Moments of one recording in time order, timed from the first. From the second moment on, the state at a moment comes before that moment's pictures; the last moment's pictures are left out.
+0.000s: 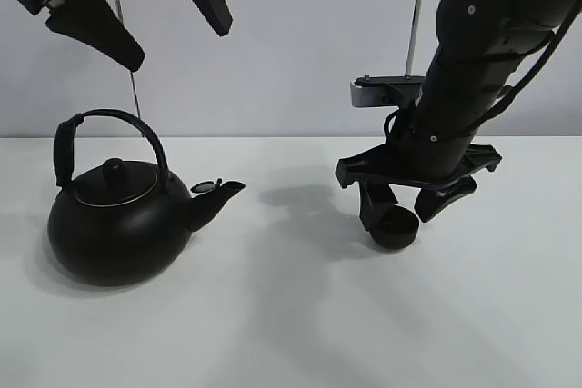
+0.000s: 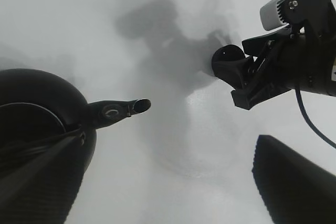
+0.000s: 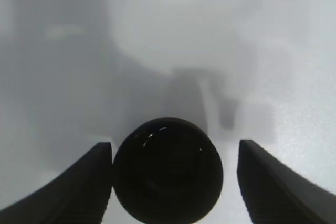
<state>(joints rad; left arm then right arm) -0.40 1.71 -1.47 -0.42 0.95 0.00 0.35 2.00 -1.23 0.00 0.53 0.03</state>
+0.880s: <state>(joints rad) -0.40 1.71 -1.47 -0.42 0.95 0.00 0.35 2.04 -1.23 0.04 0.53 0.03</state>
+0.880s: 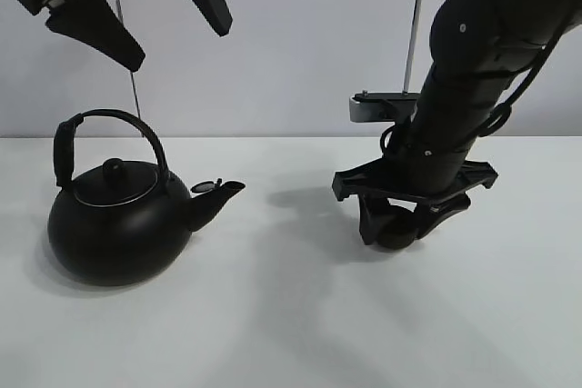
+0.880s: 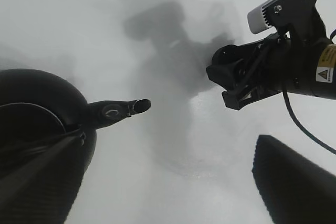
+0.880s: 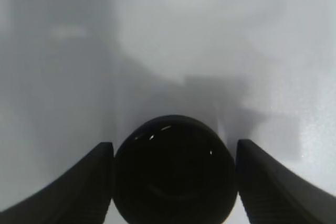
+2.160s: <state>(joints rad) -0.40 1.71 -1.47 -0.42 0.95 0.00 0.51 1.97 -1.36 0.03 0.68 -0.05</state>
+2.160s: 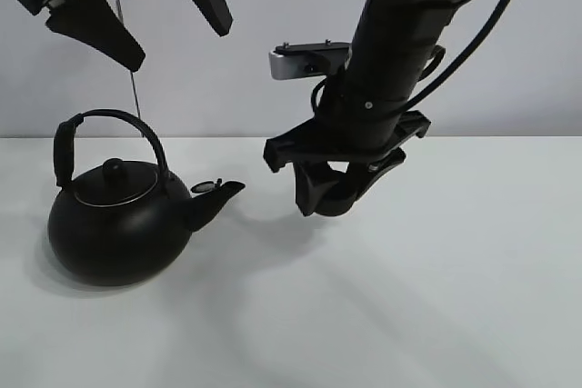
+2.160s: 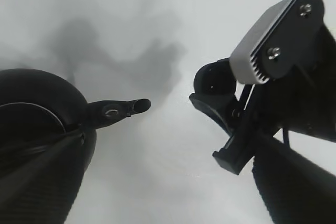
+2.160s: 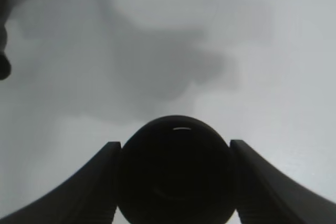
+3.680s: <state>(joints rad) -0.40 1.71 -1.47 -0.42 0.95 0.00 0.59 2.13 -1.38 0.01 0.56 0.00</state>
